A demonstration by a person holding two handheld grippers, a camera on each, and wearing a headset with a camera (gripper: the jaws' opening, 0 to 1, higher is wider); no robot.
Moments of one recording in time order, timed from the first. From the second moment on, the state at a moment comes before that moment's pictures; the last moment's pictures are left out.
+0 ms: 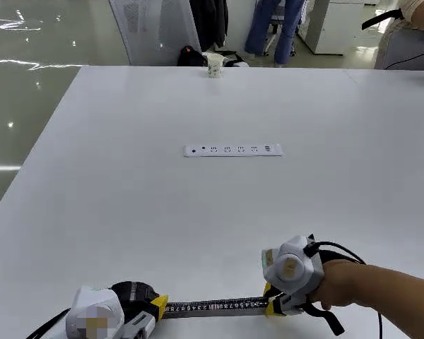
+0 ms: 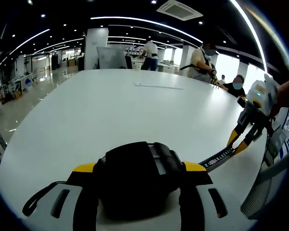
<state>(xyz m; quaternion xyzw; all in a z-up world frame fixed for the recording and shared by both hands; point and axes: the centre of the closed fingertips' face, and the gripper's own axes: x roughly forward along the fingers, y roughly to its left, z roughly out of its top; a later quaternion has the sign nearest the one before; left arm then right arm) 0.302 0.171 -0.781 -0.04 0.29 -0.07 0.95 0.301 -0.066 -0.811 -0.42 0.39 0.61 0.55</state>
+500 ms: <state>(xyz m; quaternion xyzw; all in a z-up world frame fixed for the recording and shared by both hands) 0.302 0.170 -0.781 -0.04 0.29 -0.06 0.95 0.301 -0.062 -0.811 -0.40 0.40 0.61 0.56</state>
